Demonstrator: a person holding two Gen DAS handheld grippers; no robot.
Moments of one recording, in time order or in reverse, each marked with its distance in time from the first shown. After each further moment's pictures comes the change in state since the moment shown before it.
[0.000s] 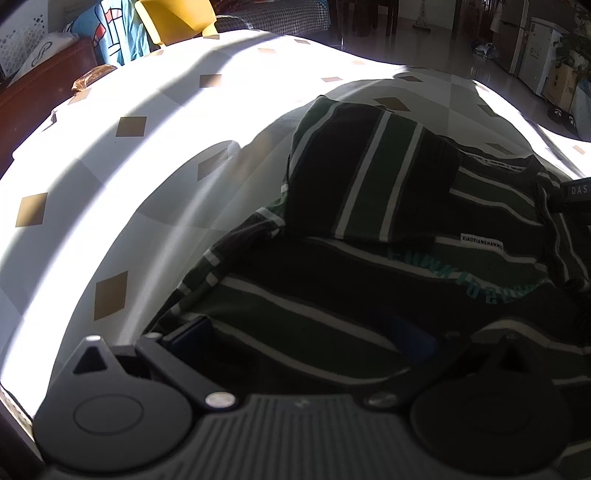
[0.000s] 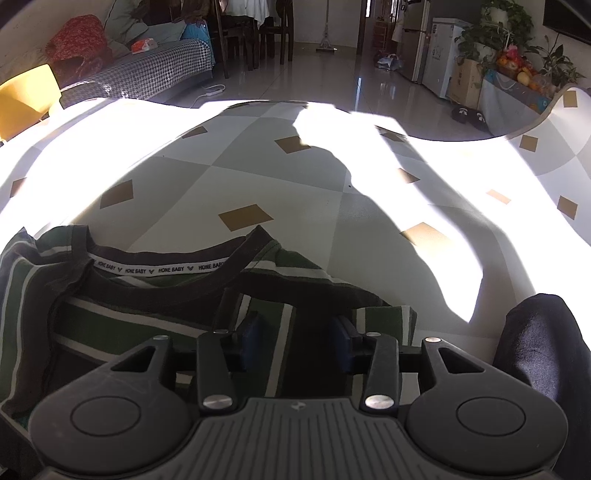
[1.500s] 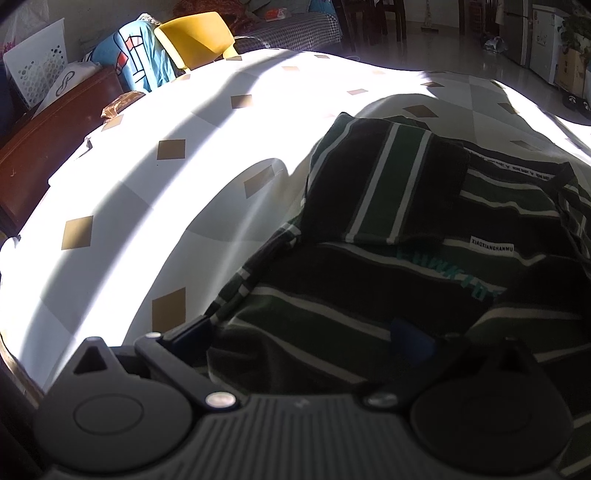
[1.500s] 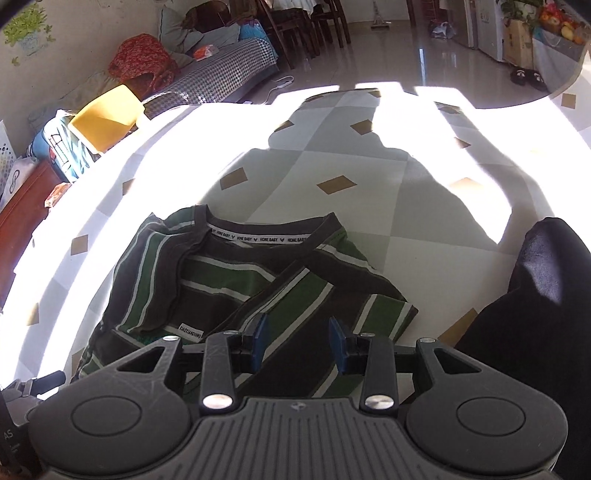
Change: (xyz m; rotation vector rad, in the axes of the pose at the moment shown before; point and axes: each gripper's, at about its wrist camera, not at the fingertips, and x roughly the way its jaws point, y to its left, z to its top) left arm -0.008 0.024 0.003 0.028 -0.047 0.134; right arm -0.082 -0.017 -0.024 0.069 0.072 0.337
